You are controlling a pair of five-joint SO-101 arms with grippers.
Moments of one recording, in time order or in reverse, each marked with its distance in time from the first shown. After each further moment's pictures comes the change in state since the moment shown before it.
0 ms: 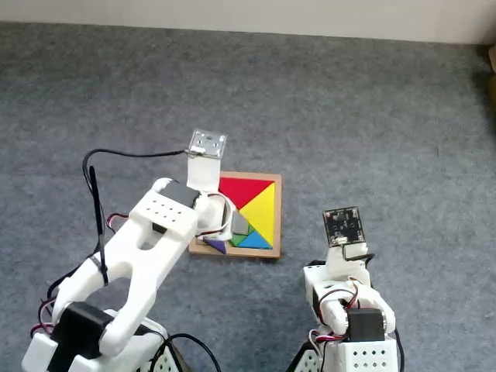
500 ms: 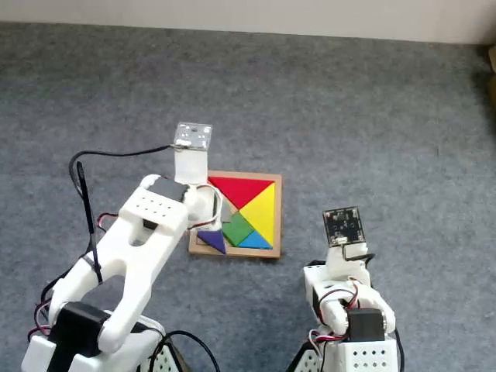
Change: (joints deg) left arm -4.5 0.0 0.3 -2.9 0.0; right arm 0.0 0.0 0.0 0.0 0.0
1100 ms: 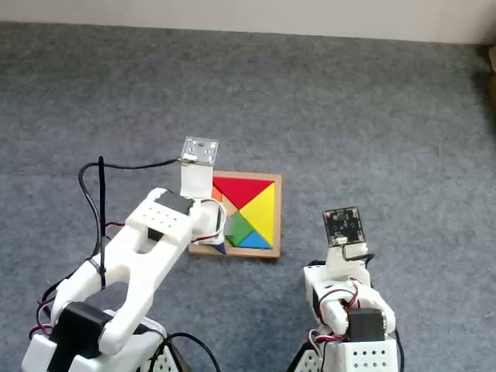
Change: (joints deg) left arm 2.7 0.0 6.4 -5.8 0.0; right arm 0.0 0.0 0.0 0.0 0.0
